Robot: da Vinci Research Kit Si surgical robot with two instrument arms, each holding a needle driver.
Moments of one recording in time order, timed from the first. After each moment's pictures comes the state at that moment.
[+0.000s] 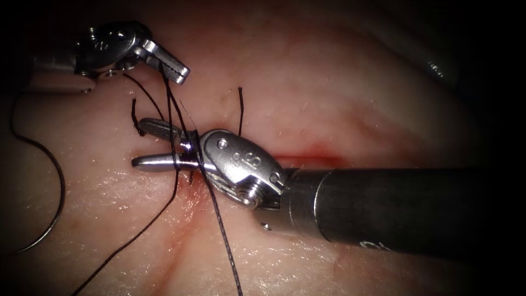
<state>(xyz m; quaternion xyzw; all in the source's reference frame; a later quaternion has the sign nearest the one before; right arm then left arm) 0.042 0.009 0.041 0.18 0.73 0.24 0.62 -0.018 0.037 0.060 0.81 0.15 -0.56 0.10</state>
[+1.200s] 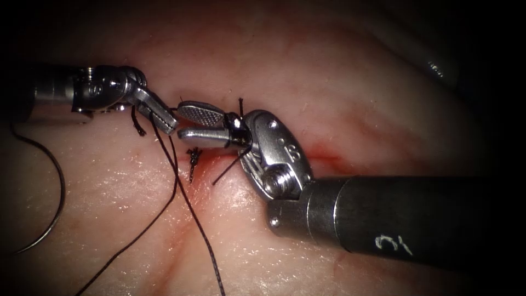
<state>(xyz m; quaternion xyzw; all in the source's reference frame) 0.035 0.012 0.041 0.11 0.79 0.34 0.50 -0.017 0.031 0.061 0.82 0.14 -0.54 0.15</state>
